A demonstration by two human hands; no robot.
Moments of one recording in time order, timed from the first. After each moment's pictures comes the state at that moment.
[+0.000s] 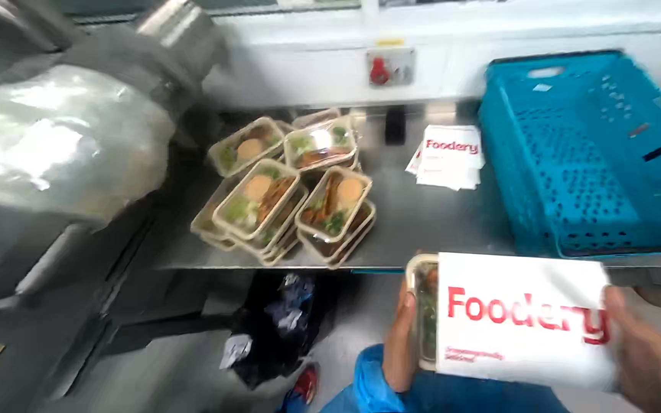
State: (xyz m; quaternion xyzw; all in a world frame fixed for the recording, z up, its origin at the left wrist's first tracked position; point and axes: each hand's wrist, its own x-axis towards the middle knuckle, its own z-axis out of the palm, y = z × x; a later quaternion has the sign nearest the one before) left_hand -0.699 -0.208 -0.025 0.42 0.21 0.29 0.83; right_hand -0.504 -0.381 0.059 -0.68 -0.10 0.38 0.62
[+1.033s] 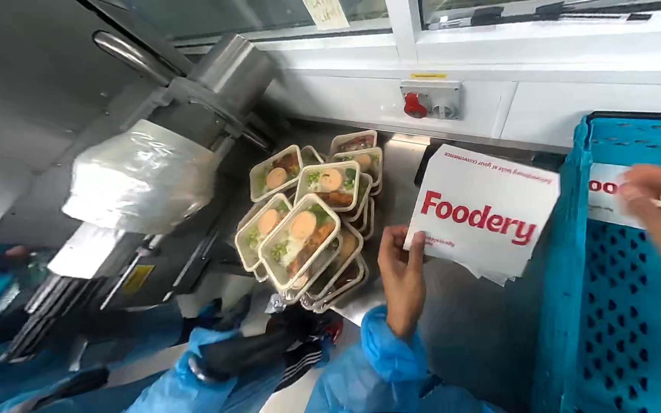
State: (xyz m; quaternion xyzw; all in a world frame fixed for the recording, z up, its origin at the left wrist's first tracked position) left_hand -0.416 -0.041 -0.018 0.50 0.47 0.50 0.53; right_hand -0.097 -0.117 0.015 -0.76 -0.46 0.23 0.41
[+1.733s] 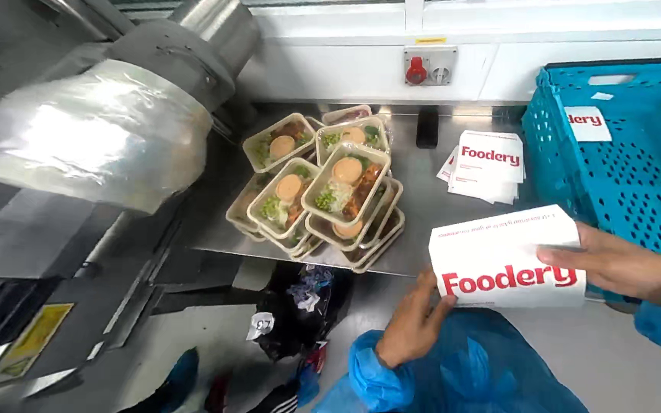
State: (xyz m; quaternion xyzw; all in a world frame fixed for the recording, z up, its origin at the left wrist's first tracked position) left_hand -0.699 -0.118 -0.050 0.73 0.22 0.15 0.63; right_hand -0.407 -0.229 0.048 -0.65 -0.31 0.55 0.43
